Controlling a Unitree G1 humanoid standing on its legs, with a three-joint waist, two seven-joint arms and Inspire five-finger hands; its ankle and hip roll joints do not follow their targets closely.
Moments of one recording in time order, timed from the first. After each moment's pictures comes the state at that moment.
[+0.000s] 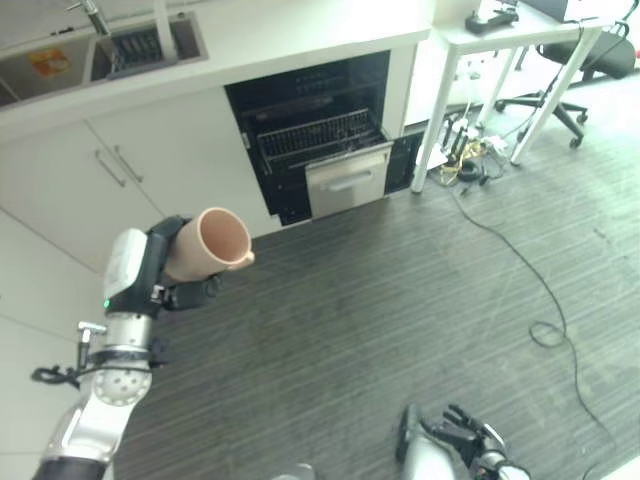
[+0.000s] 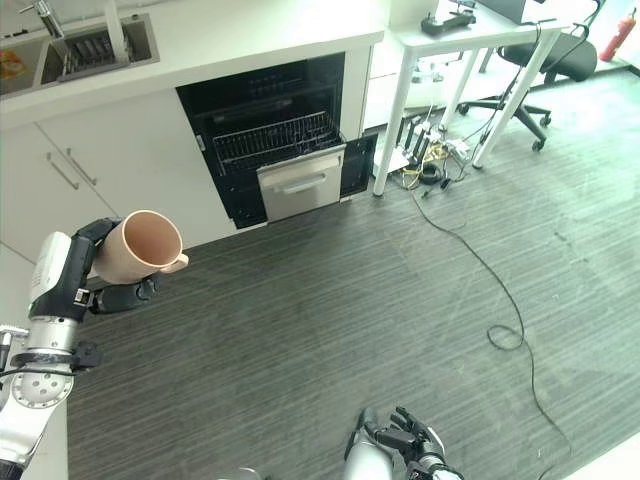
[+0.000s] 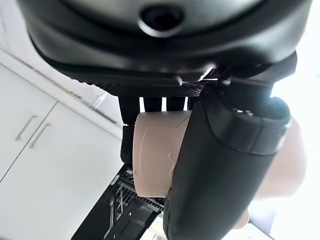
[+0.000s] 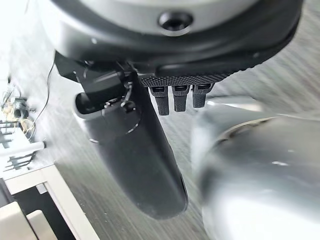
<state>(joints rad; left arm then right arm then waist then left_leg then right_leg) 0.09 0.72 0.10 0.09 0.20 -0.31 0.30 0.00 -0.27 -0.03 1.01 0.45 -0.11 0.14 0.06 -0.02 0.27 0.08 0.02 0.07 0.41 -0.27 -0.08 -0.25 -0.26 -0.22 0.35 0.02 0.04</state>
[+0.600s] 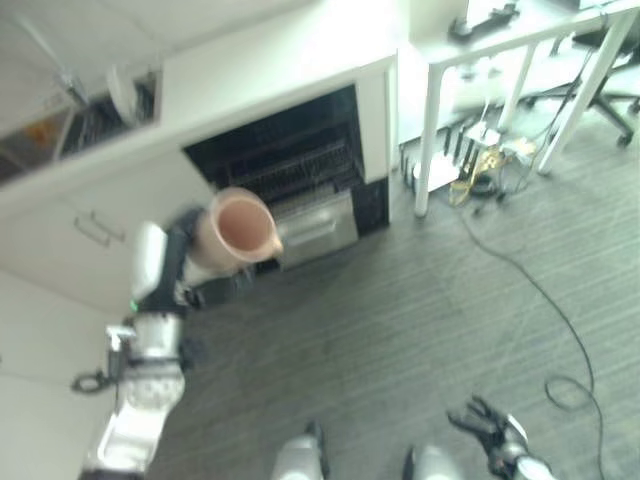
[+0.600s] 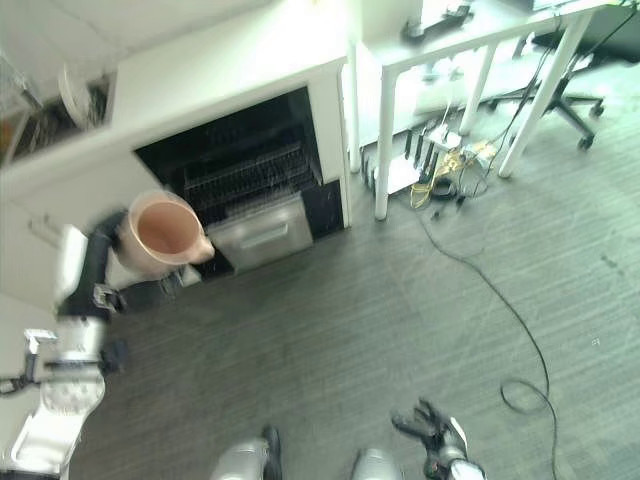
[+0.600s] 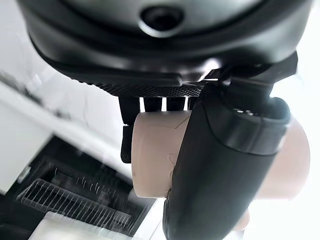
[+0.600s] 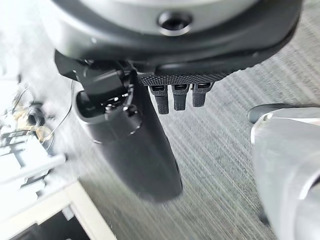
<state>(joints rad) 0.10 0.63 0.07 -0.08 0.26 -0.32 0.30 0.00 -0.32 -0.03 1.08 0.48 -0.15 0.14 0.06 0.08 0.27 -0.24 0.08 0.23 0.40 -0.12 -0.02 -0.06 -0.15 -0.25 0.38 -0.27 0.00</state>
